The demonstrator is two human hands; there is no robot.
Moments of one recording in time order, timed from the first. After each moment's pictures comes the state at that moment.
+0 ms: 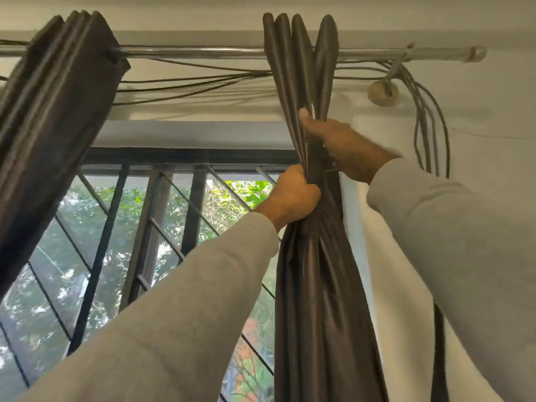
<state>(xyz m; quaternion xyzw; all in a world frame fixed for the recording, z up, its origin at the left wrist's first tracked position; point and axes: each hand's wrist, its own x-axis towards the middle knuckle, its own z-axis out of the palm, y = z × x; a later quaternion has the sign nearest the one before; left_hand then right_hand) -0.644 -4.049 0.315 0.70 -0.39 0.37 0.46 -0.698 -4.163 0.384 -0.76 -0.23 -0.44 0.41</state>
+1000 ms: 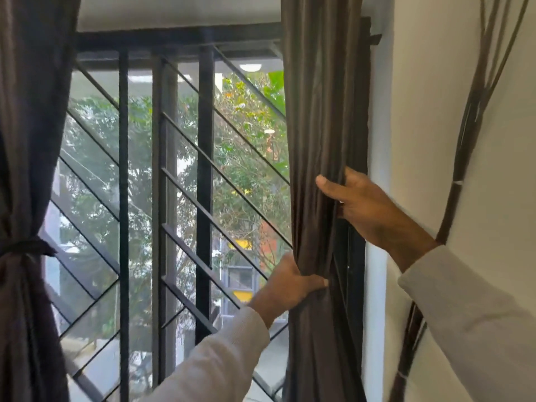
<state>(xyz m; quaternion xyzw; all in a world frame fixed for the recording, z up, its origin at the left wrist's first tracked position) -0.555 -4.033 -0.030 0.72 -0.33 0.08 0.61 -0.652 -4.180 0.115 -0.74 -0.26 -0.24 0.58</state>
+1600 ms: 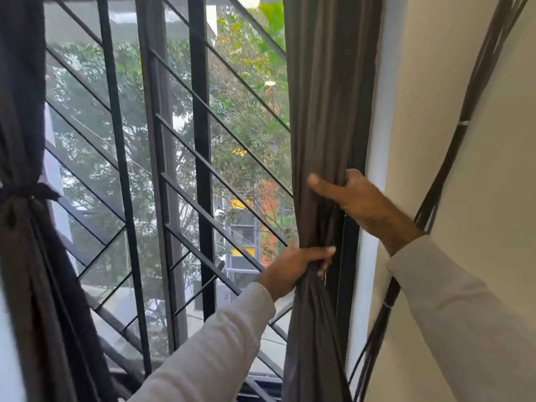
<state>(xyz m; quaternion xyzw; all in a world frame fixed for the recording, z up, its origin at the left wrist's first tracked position) -0.583 -4.047 -0.100 0.59 -0.35 -0.12 0.72 -0.655 -4.187 0.040 -0.78 -0.21 -0.19 0.55</state>
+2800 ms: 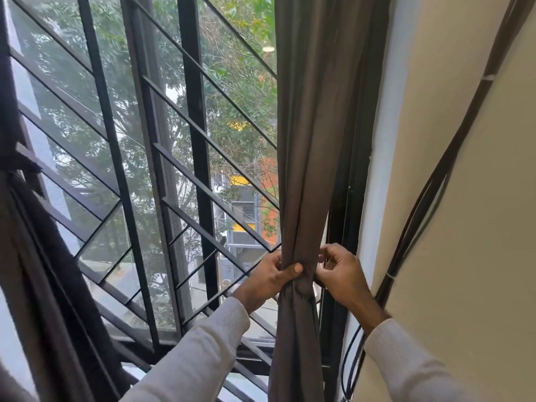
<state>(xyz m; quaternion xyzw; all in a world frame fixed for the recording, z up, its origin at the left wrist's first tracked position) -0.571 -3.996 -0.201 0.64 -0.30 -0.08 0.70 -0.613 -4.192 -0.194 -0.83 -0.05 -0.28 0.48</state>
